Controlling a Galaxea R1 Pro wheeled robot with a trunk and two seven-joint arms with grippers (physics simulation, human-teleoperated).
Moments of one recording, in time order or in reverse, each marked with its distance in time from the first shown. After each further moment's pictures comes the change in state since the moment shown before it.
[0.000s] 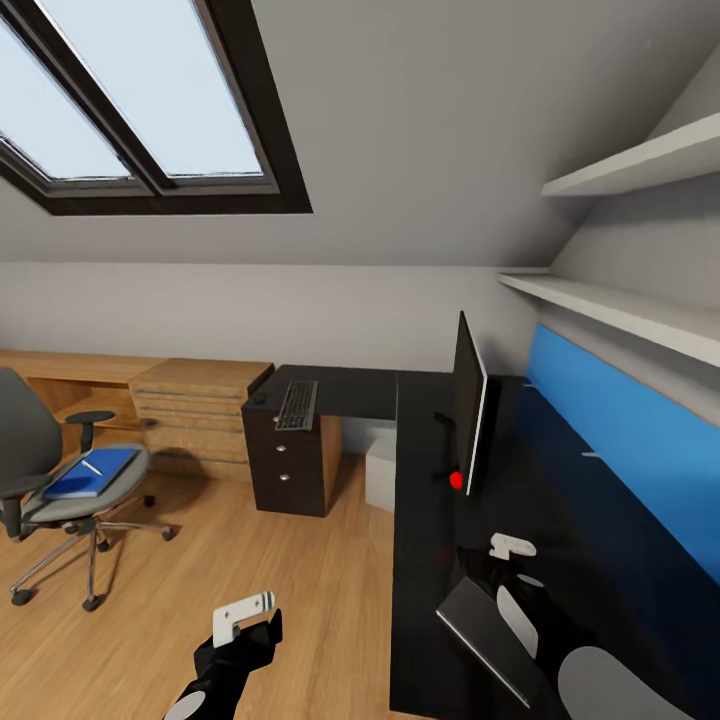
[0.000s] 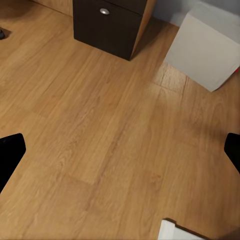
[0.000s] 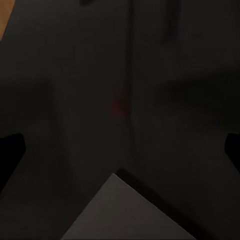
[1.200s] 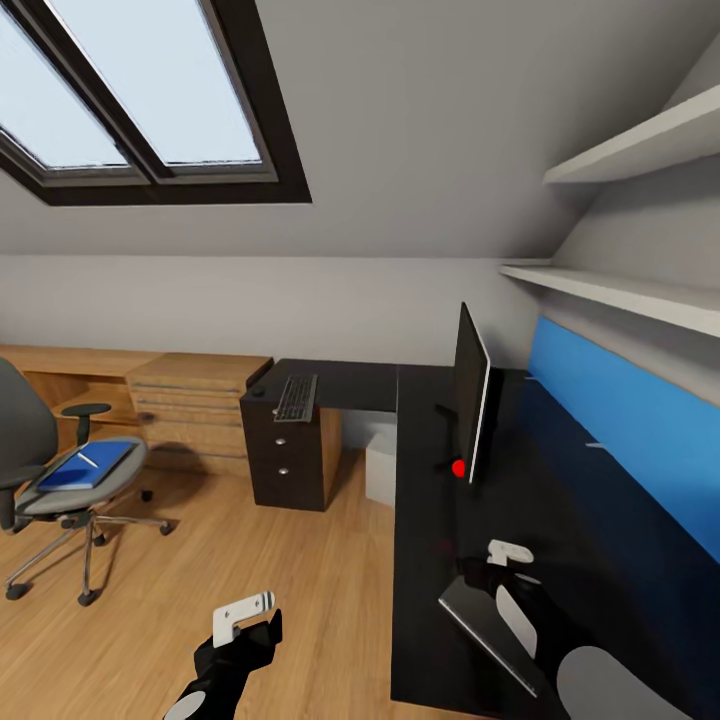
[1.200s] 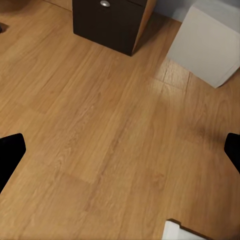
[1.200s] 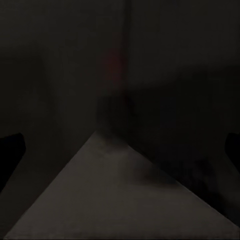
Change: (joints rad) left arm 0.000 0.000 0.000 0.000 0.000 0.000 0.000; right arm 0.000 0.002 0.000 -0.002 0.002 0.111 -0.005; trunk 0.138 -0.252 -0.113
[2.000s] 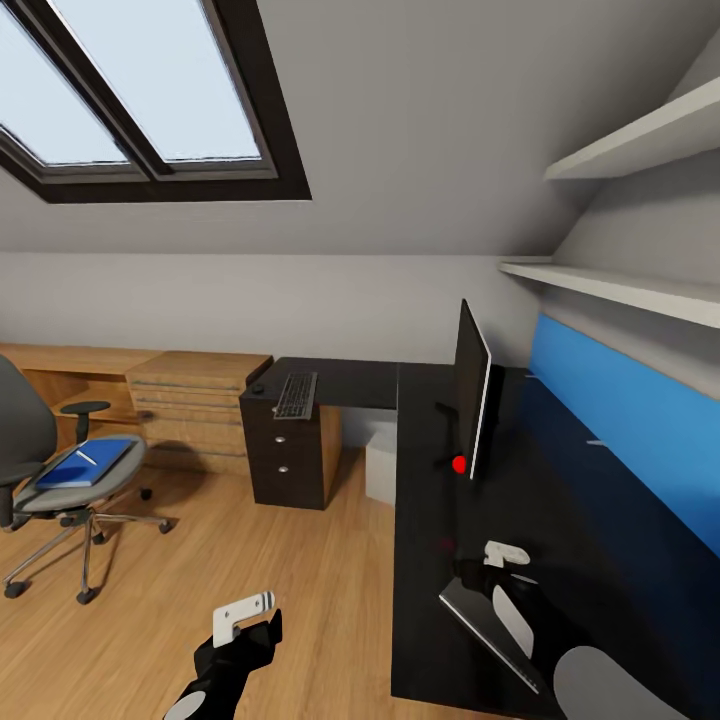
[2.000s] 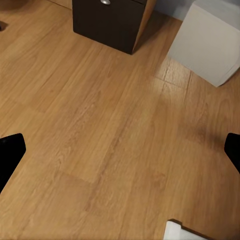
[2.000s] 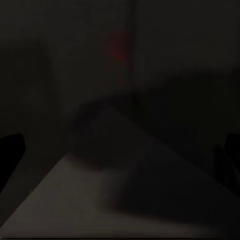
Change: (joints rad) left arm 0.000 0.000 0.000 0.000 -0.001 0.000 0.000; right arm 0.000 0.011 0.001 0.000 0.002 0.023 -0.003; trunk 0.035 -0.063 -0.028
